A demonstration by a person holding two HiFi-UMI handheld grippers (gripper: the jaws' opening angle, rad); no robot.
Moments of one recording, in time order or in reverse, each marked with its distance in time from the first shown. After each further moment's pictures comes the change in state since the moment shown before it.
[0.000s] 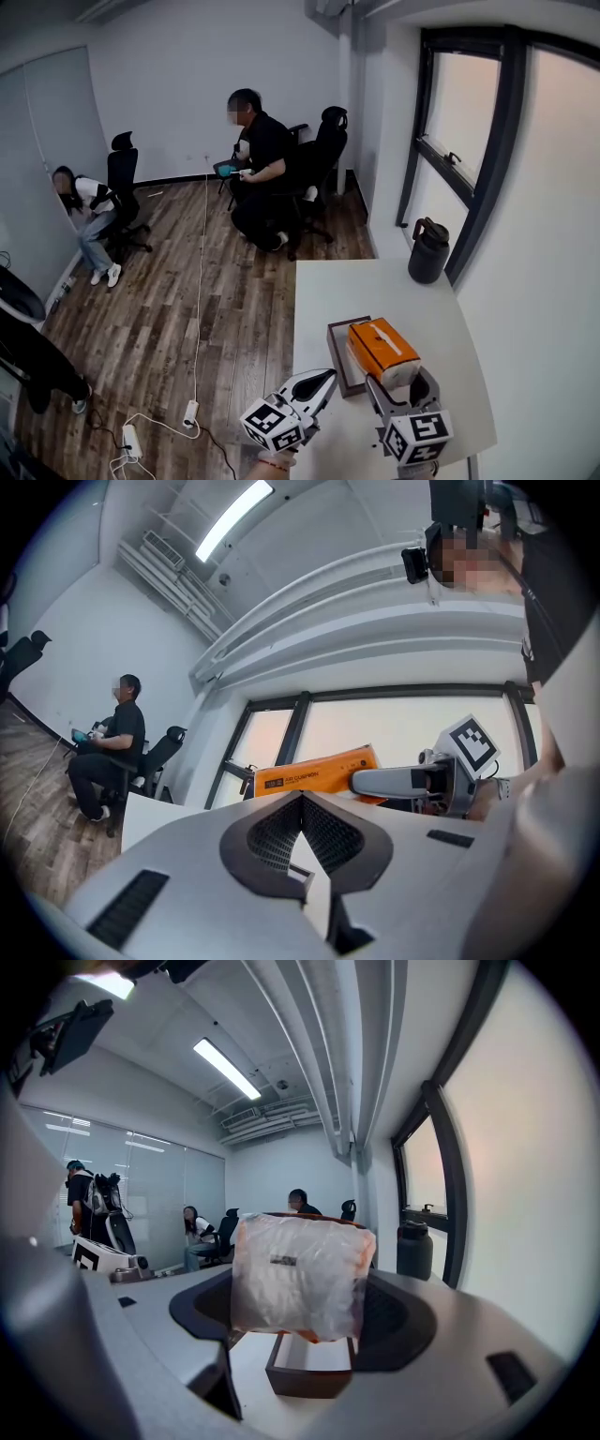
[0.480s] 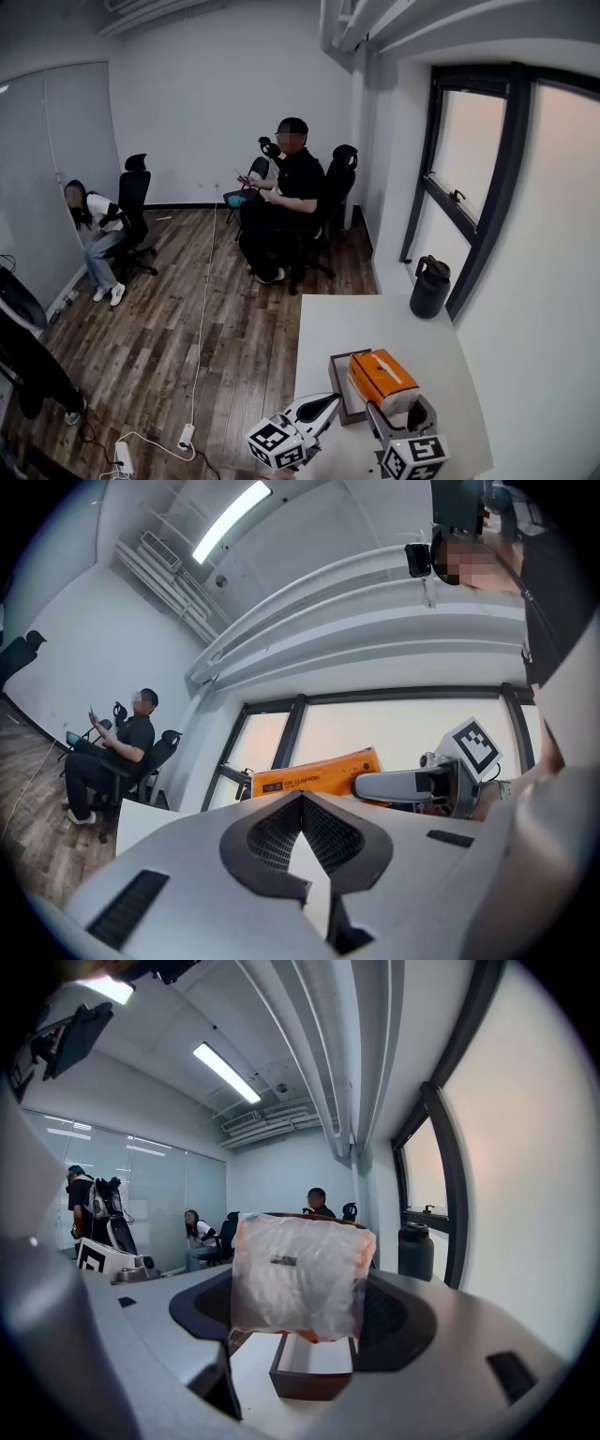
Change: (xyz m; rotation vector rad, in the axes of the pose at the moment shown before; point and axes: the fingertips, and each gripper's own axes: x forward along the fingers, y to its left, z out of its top) left arm 0.007 0.002 0.009 0.008 -0.017 -0.026; right arm 0.003 0.004 0.007 0.012 -0.030 0.013
